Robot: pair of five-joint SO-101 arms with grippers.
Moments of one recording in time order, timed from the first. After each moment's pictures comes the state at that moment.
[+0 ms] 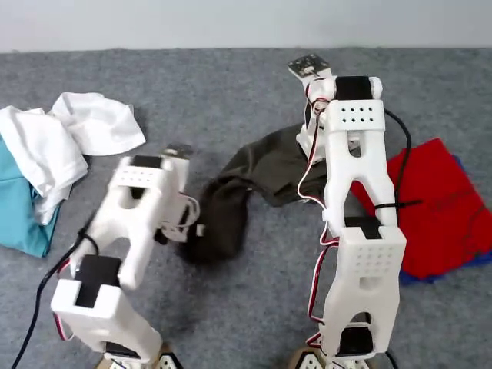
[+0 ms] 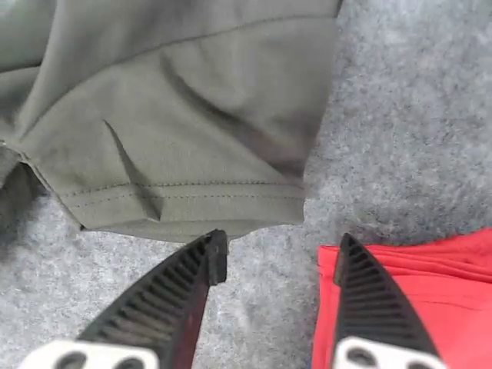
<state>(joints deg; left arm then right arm) 4.0 12.0 25.5 76.3 -2.9 -6.0 36.0 -45.7 100.6 21.2</state>
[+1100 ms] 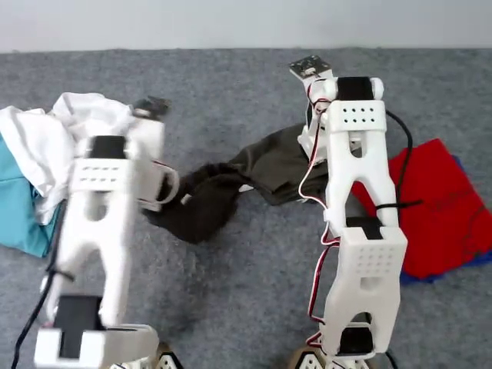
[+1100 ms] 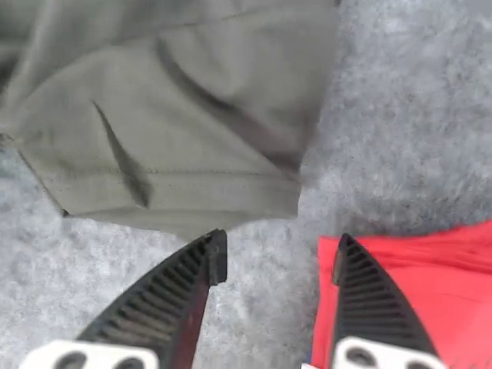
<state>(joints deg) -4.5 -7.8 13.8 87.9 -5.0 -5.0 35.2 -43.2 100.6 21.5</state>
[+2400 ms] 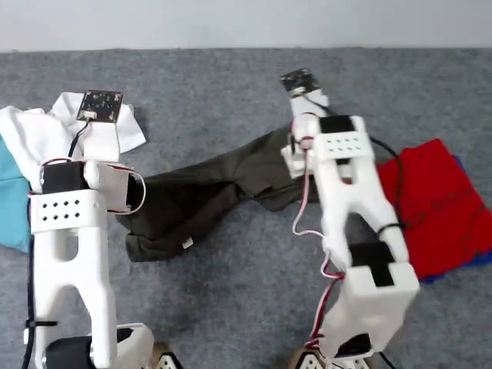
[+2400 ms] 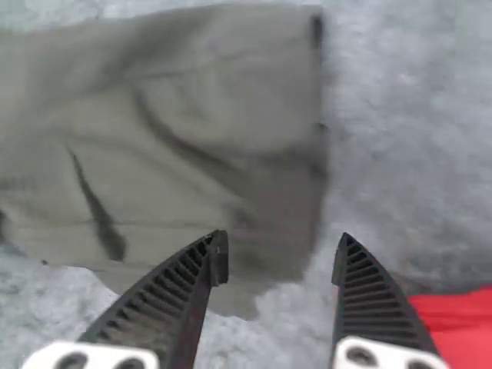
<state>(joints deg) -10.8 -21.1 22.0 83.2 -5.0 -10.9 16.9 -4.7 67.8 14.6</state>
